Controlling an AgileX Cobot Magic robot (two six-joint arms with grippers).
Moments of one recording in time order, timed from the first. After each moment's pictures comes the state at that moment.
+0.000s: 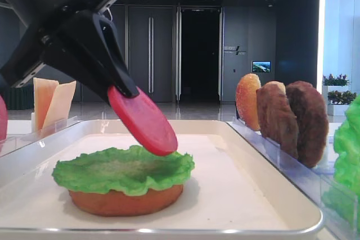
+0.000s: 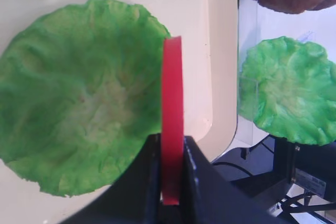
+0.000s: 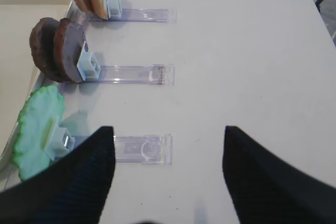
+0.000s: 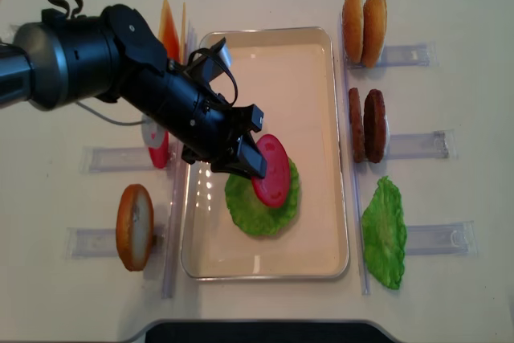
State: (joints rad) left arm -0.45 1.74 -0.97 -0.87 0.83 0.28; right arm 0.07 -0.01 -0.50 0.06 1.14 -0.04
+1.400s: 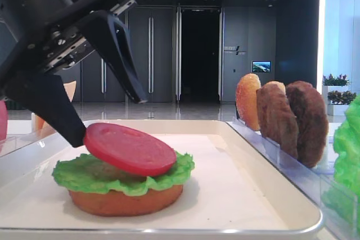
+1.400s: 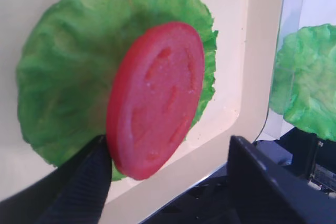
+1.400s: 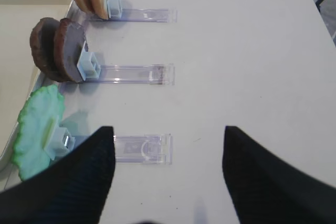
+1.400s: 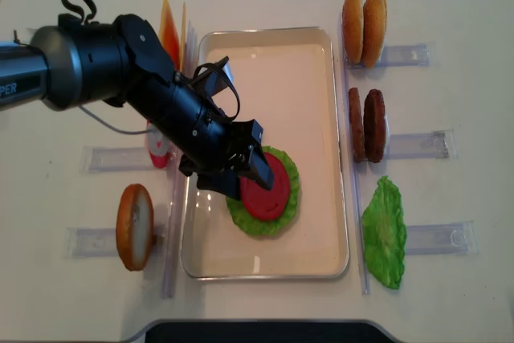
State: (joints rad) left arm -0.45 1.77 -0.97 -0.80 0.85 0.22; right arm 0.07 -0.01 -0.50 0.06 1.14 -0.04
